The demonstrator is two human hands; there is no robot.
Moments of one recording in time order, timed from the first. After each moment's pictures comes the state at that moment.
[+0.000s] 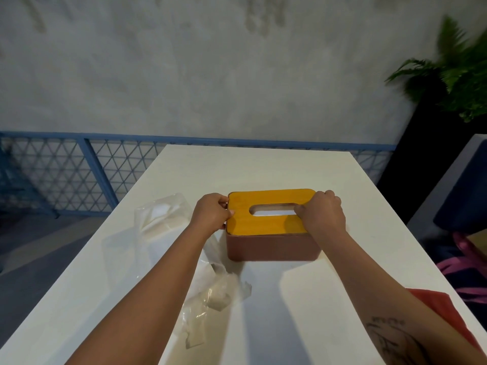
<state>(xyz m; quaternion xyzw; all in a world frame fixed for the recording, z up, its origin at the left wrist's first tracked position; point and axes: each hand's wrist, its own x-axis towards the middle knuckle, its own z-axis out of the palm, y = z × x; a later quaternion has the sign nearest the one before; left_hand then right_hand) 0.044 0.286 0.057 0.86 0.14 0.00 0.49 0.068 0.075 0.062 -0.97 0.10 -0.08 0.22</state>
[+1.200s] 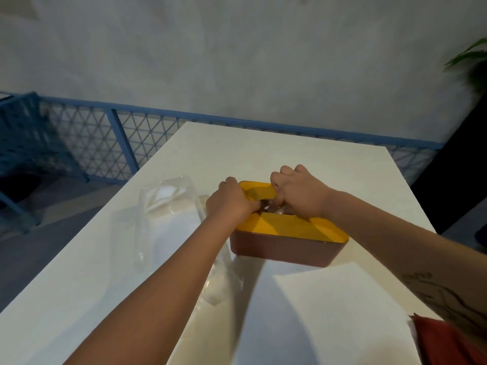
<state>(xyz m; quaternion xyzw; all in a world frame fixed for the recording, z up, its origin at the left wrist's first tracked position) 0.056 0.251 0.061 0.95 0.21 0.01 0.23 0.120 0.102 0.083 -0.86 -0.49 -0.04 -0.12</state>
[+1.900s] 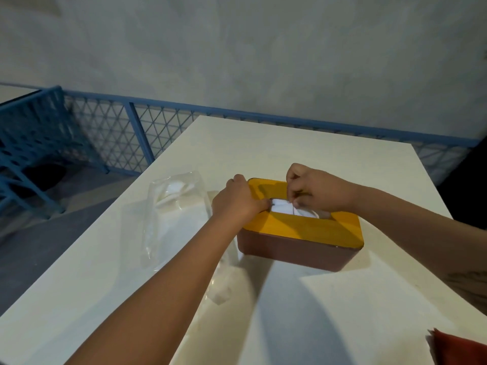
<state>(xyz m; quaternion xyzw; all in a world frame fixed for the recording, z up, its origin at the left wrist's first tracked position) 0.057 0.254 0.058 0.95 0.21 0.00 0.23 0.141 0.087 0.082 -0.87 -0.49 0.08 0.09</state>
